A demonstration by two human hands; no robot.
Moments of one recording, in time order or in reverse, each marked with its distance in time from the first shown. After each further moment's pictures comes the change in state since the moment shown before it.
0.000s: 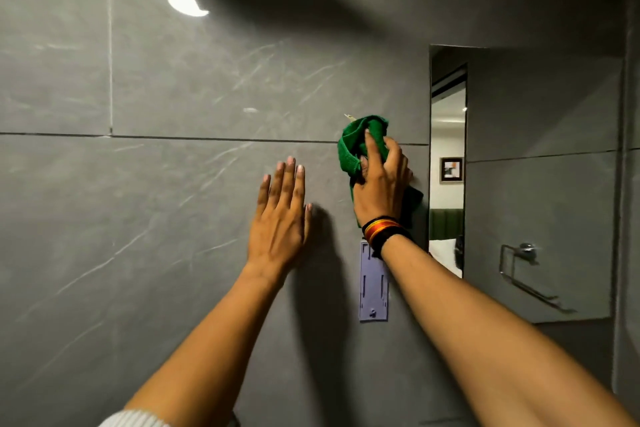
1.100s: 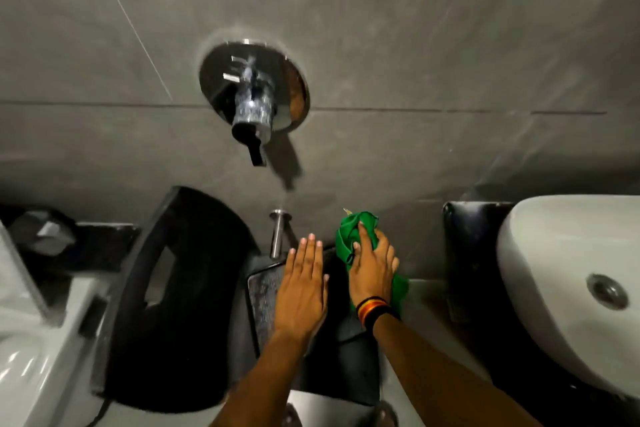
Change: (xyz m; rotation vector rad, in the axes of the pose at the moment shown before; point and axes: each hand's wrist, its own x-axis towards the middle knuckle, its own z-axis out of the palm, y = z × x) left_hand -0.628 0.027 0.064 -0.181 -1.063 -0.259; right_hand -0.673 0.016 -0.059 -0.289 -1.161 0.588
